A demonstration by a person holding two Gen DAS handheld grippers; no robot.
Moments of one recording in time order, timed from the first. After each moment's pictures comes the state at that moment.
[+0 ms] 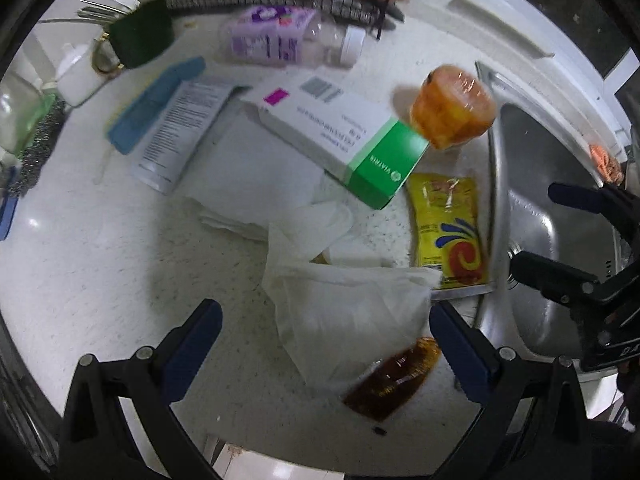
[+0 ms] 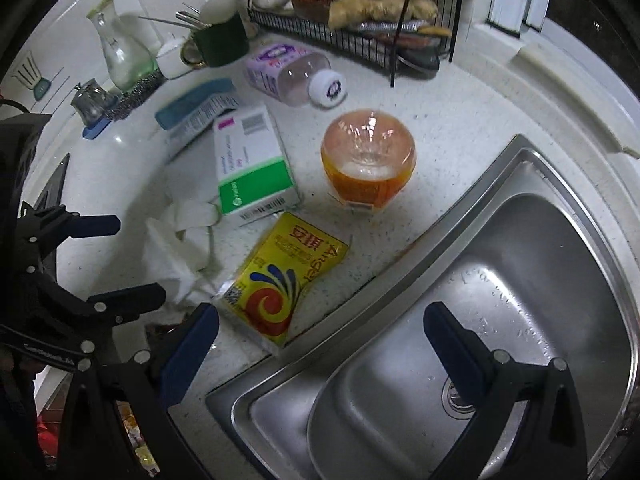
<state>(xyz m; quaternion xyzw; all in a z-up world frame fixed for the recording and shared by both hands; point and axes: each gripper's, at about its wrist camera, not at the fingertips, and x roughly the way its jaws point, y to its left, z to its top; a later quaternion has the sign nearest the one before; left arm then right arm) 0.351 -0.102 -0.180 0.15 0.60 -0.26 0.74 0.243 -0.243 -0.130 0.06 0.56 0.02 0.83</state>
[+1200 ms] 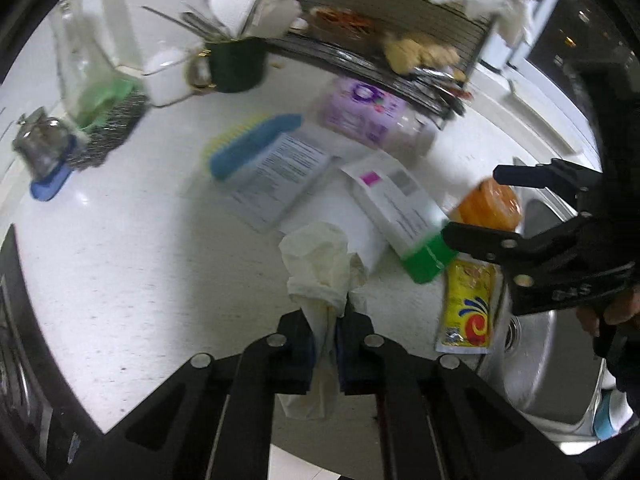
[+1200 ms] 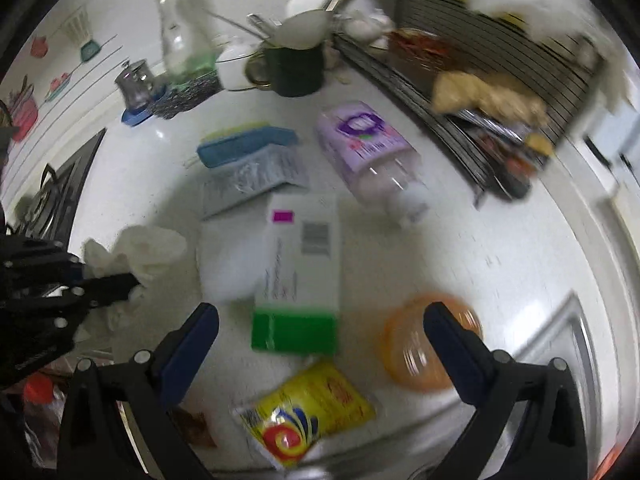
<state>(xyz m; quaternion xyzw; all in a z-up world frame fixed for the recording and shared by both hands) 0.360 -0.040 -0.106 0.05 0.55 -0.18 0.82 0.329 -0.214 -0.098 -0.04 0.52 0.14 0.84</state>
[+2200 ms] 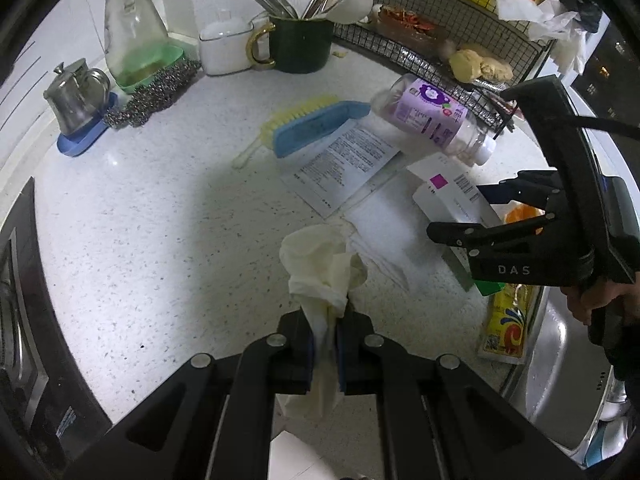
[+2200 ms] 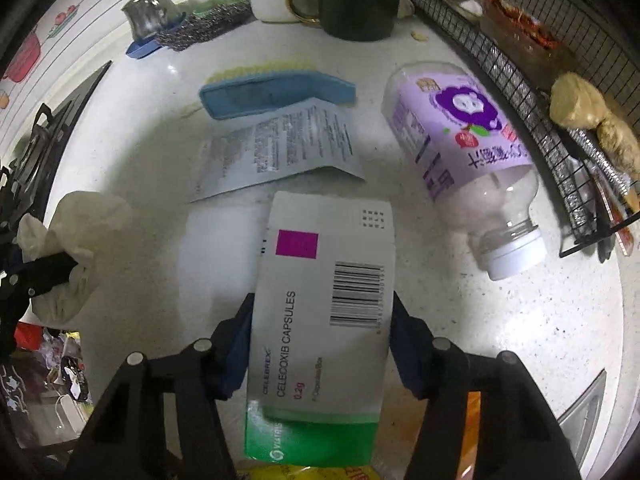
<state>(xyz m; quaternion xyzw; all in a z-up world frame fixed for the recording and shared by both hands) 0.369 -0.009 -0.128 0.02 0.56 -0.12 0.82 0.382 -0.160 -0.156 -0.10 0.58 0.19 0.78</state>
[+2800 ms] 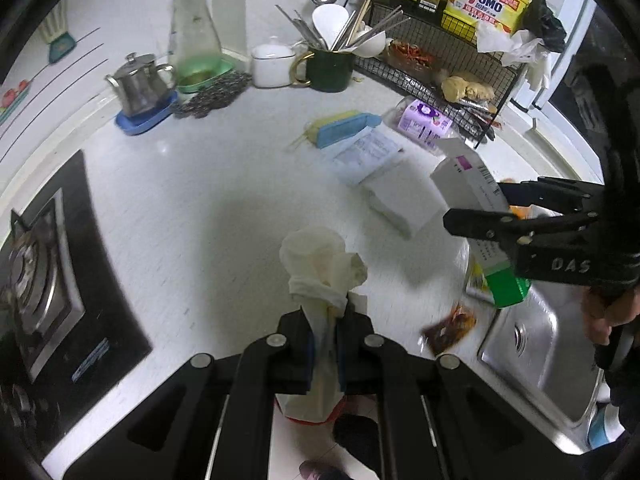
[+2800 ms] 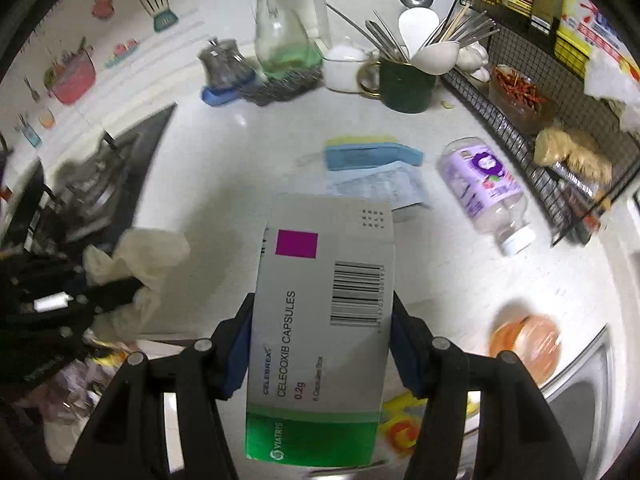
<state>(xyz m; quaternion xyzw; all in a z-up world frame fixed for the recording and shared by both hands) 0.274 0.044 -0.081 0.00 0.52 -0.11 0.85 0.293 -0.117 -0.075 -0.03 0.53 0.22 0.82</state>
